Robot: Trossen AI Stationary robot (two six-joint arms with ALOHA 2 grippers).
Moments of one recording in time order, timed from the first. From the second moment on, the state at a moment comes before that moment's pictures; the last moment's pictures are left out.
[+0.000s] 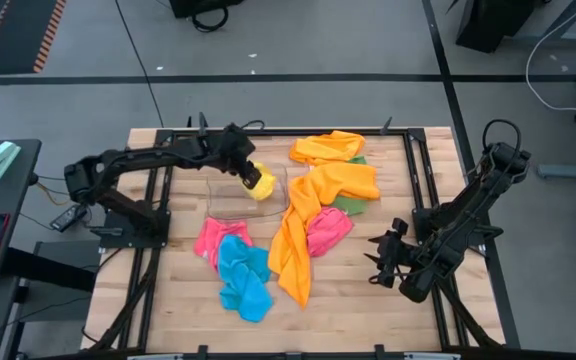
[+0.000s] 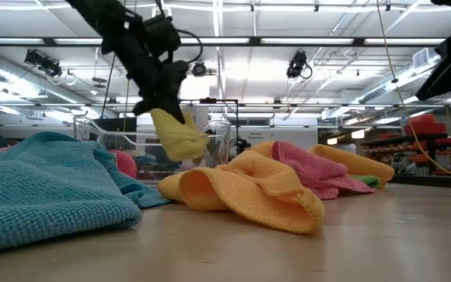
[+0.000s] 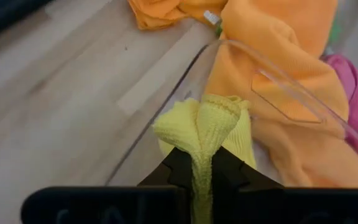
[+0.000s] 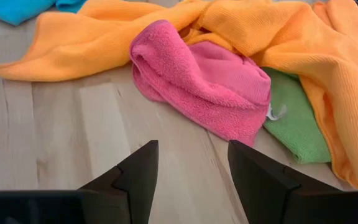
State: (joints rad) left arm 0.47 1.45 0.94 -0.36 0.10 -0.33; right arm 0.89 1.27 0.73 -0.80 0.83 1.11
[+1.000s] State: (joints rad) left arm 0.26 1.51 0.82 -0.11 -0.13 -0.64; right arm 0.86 1.27 0.73 -0.72 0.84 1.04
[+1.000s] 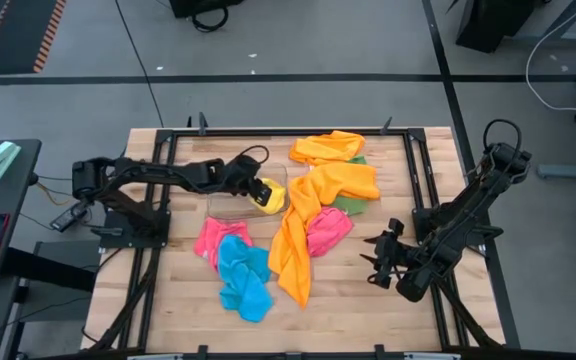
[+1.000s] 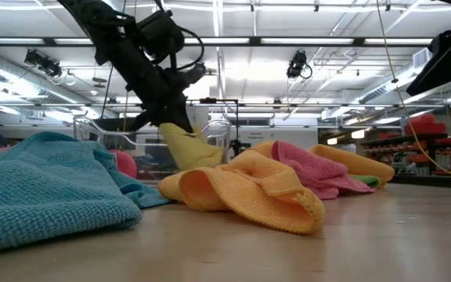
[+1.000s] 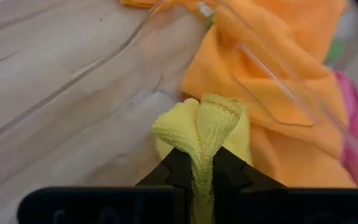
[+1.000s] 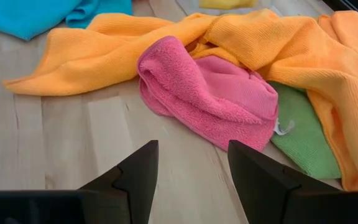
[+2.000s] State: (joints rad) left arm 0.23 1.61 0.82 -0.12 -0.13 -0.51; right arm 0.86 1.27 0.73 -0.70 0.83 1.02
